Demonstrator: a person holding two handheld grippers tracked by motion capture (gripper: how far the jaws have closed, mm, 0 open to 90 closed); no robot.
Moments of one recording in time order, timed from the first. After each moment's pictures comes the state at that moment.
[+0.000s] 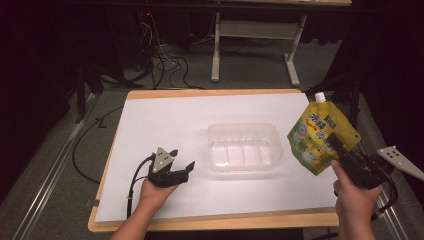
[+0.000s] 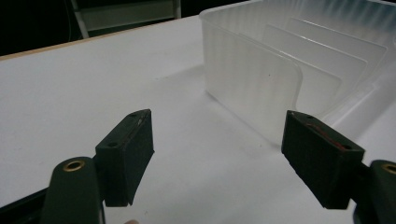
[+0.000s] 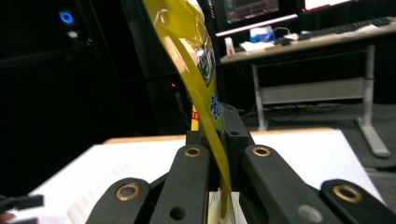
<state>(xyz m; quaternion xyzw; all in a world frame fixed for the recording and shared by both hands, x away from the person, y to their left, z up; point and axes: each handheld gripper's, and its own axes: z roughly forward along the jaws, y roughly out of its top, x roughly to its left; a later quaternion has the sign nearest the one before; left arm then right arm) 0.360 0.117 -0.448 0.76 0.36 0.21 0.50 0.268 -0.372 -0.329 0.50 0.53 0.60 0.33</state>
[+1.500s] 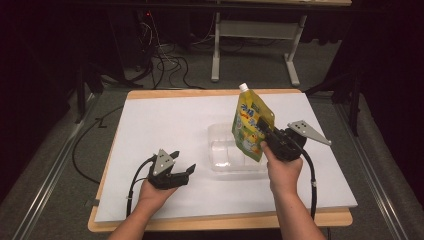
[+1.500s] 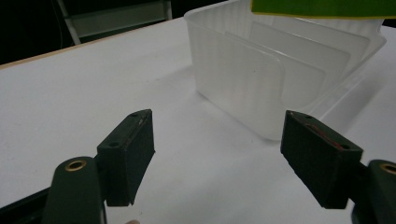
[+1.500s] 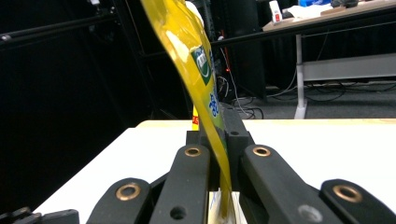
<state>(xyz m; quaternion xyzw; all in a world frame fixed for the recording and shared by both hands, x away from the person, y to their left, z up) 0.355 0.116 -0.447 0.77 0.33 0.22 0.50 0.351 -0.229 -0.342 0.49 0.58 0.59 0.27</state>
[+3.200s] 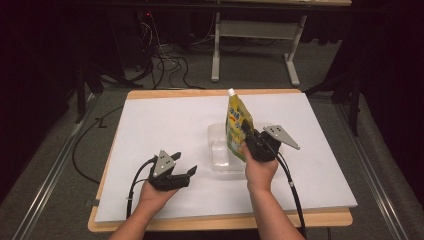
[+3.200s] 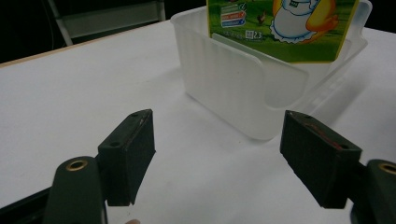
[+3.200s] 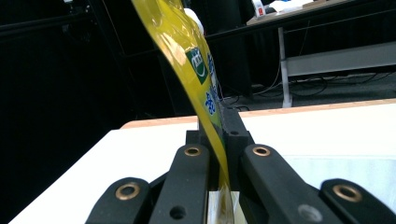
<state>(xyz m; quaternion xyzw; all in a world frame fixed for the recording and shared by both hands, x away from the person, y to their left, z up) 0.349 0.113 -0.445 0.77 0.32 0.20 0.50 0.371 -0.185 -0.382 0.52 0.55 0.58 0.29</state>
